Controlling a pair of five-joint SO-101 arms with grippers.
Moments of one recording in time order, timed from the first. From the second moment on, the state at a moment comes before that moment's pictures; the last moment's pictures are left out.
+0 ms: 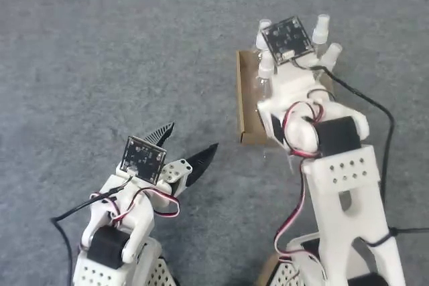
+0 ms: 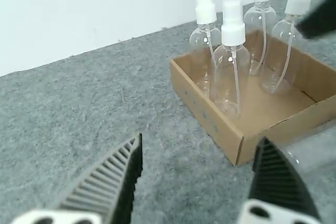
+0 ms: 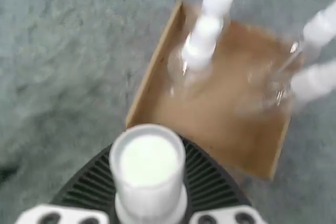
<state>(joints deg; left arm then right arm) 13.5 -103.2 84.1 55.1 -1.5 -17.9 -36.0 17.6 79.0 7.7</state>
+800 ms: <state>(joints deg) 36.6 -41.7 42.4 63.8 -21.4 37.6 -23.1 39.0 62.7 37.1</state>
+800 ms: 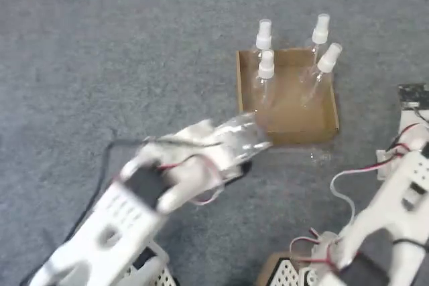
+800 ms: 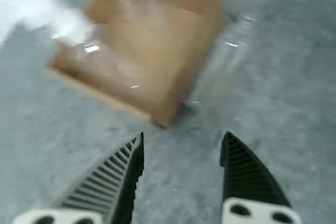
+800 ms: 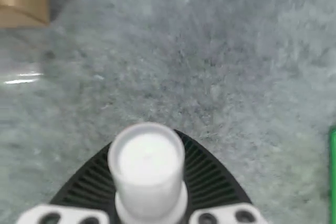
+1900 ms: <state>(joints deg) 45.9 26.2 0.1 64.7 -22.6 45.7 -11.5 39.0 54.6 37.6</state>
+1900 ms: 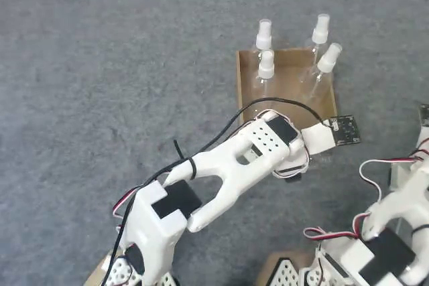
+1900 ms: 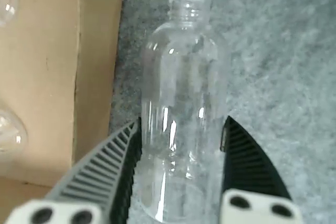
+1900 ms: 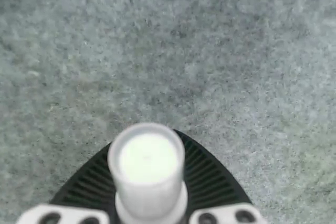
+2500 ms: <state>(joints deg) 48.7 24.5 5.2 67.0 -14.0 45.7 -11.5 39.0 54.6 40.2</state>
